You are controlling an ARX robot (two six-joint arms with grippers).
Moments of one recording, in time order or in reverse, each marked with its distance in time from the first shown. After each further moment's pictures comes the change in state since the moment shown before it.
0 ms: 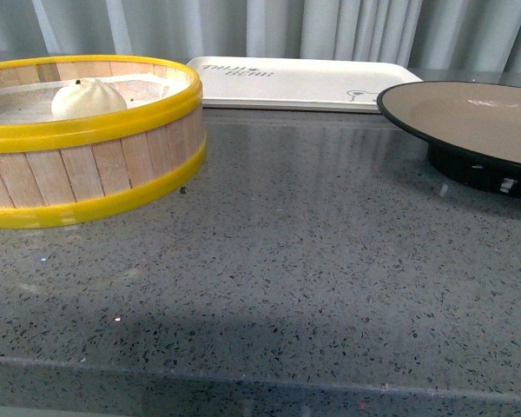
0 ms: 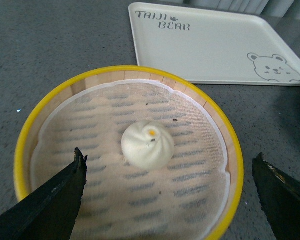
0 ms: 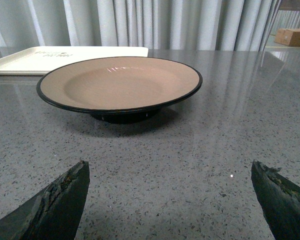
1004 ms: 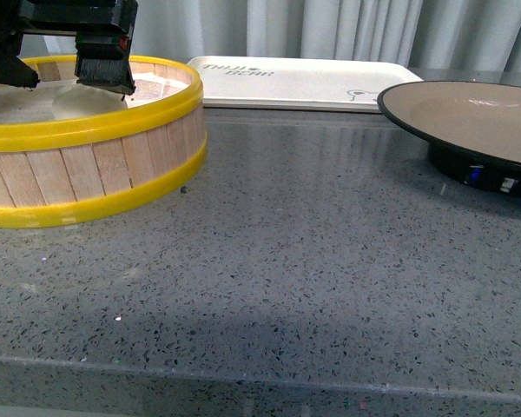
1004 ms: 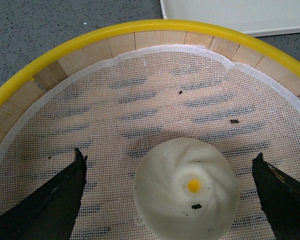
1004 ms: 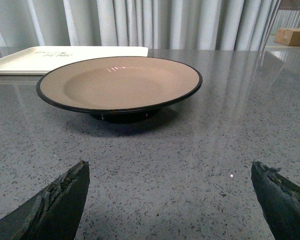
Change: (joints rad) left arm -0.044 0.428 0.270 -0.102 -0.141 0.105; right arm 0.000 0.000 0.000 0.000 0.000 0.000
